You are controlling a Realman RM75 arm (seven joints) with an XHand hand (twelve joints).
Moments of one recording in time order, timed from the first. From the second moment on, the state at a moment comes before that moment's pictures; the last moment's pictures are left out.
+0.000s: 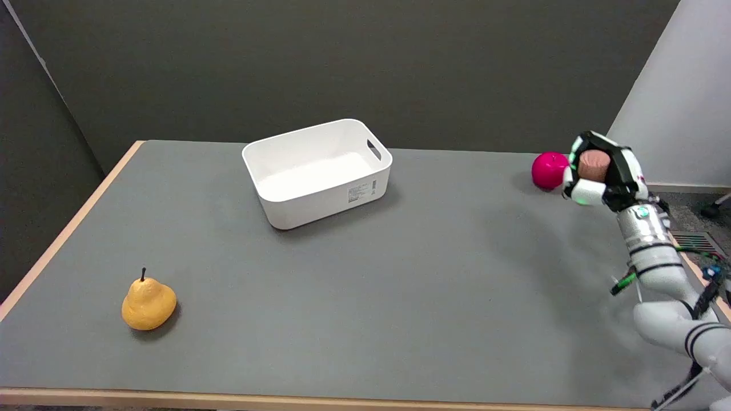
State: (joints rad) arm 0.18 -0.91 -1.58 0.51 0.45 0.97 1.64
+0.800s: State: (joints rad) arm 0.49 -0.99 -1.82 0.73 0.27 0.83 1.60
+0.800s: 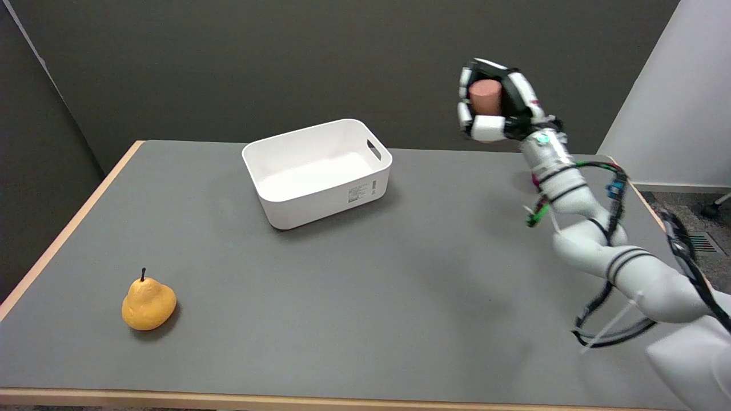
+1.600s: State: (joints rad) arm 0.77 -1.27 -2.03 0.72 0.09 0.54 1.58
